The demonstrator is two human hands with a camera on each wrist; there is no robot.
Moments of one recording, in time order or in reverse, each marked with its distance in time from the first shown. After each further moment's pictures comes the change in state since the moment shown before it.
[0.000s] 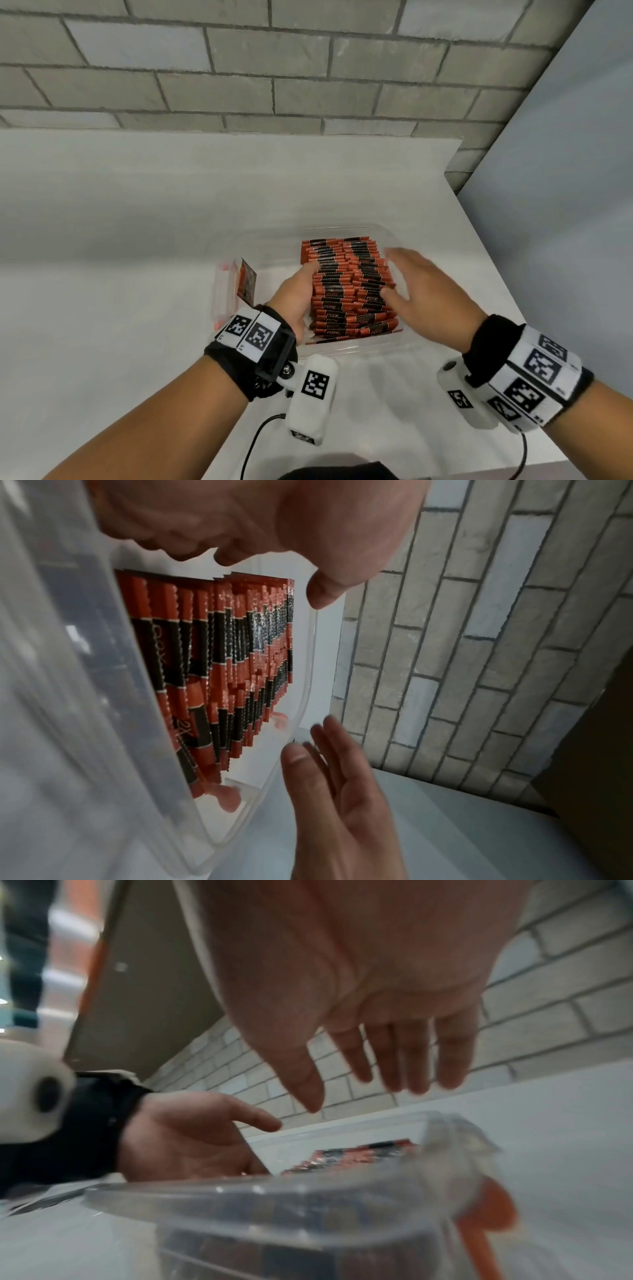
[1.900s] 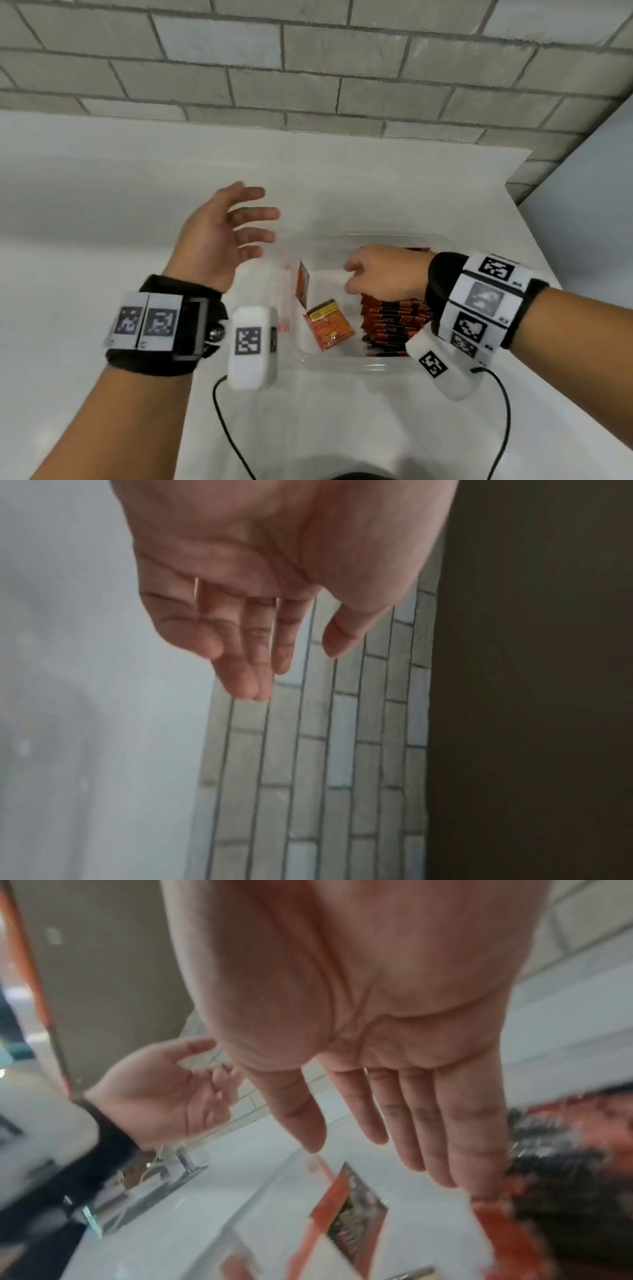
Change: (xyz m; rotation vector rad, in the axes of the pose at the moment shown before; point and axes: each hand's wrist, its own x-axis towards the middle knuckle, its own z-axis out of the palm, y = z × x) left_hand -0.023 0.060 -0.153 -0.294 0.043 0.556; right_hand 0.088 -0.116 0.015 -0.064 -0.524 0.079
